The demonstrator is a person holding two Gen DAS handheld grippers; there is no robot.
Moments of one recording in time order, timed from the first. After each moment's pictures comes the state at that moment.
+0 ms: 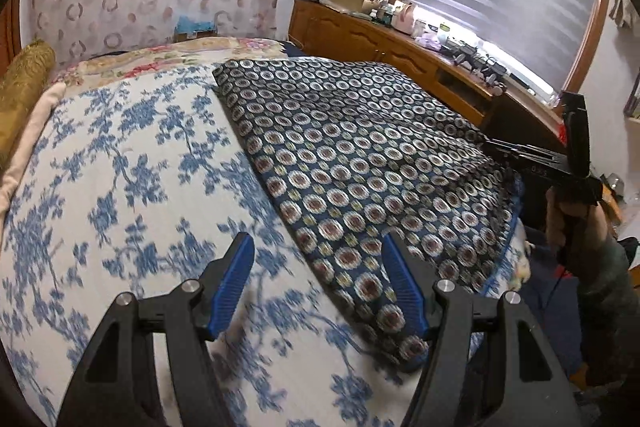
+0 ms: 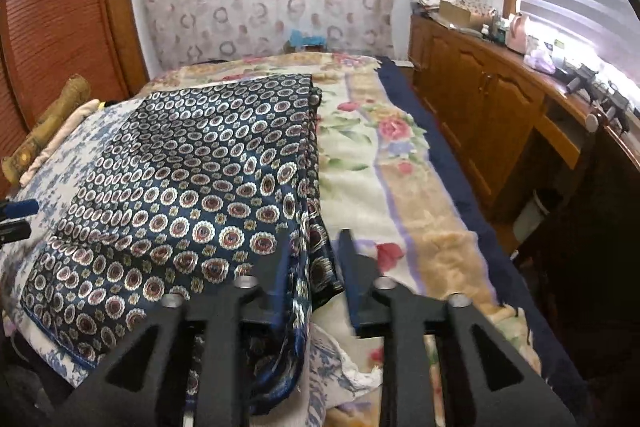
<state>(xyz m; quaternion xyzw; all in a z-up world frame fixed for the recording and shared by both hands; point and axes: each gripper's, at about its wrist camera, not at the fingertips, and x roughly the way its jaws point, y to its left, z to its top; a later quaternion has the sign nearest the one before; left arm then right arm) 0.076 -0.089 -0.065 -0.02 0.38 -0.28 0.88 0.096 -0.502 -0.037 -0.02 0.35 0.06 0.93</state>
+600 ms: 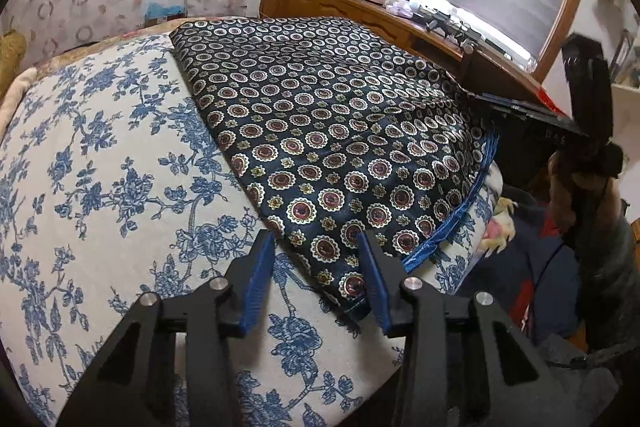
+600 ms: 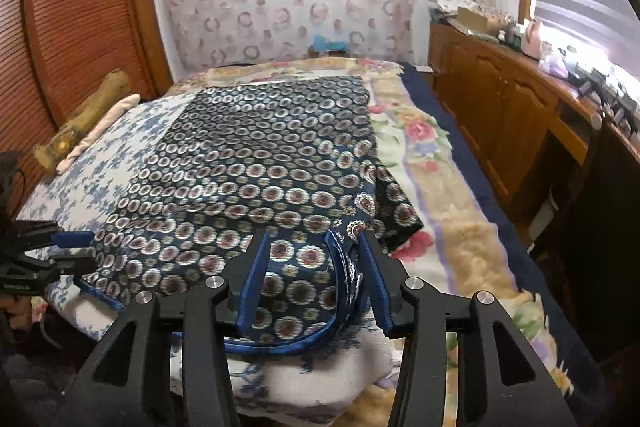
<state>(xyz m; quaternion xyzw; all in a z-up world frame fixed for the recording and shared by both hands) 0.042 -0.114 -0.086 0.01 0.41 -0.32 0.86 0.046 -0.462 -0.023 -0.02 0.34 0.10 0.93</state>
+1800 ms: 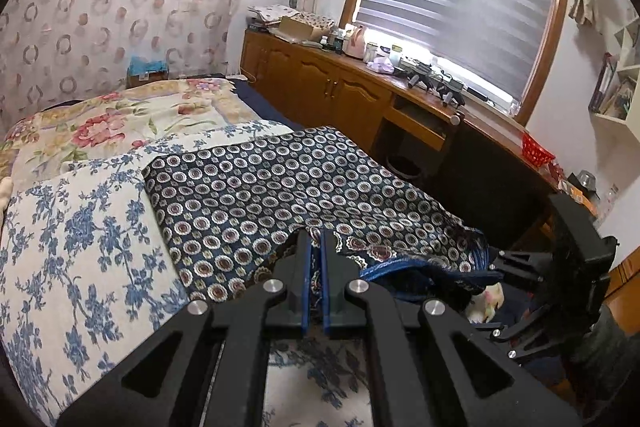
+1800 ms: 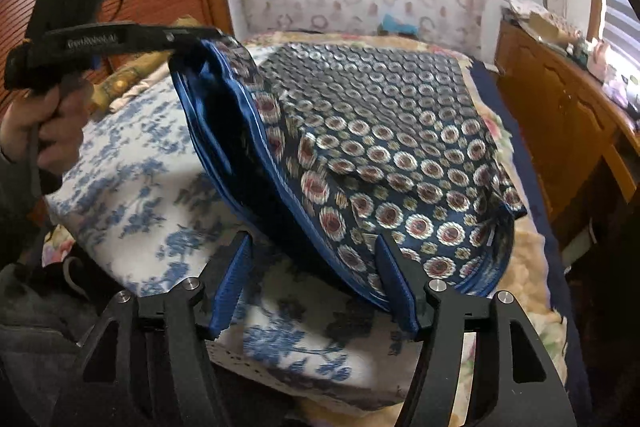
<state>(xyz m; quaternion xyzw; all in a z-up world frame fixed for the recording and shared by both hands) 0.130 -0.144 0.001 -0.01 0.32 -0.35 0.88 0.043 -0.423 -0.053 -0.07 0.39 0.20 0.90</state>
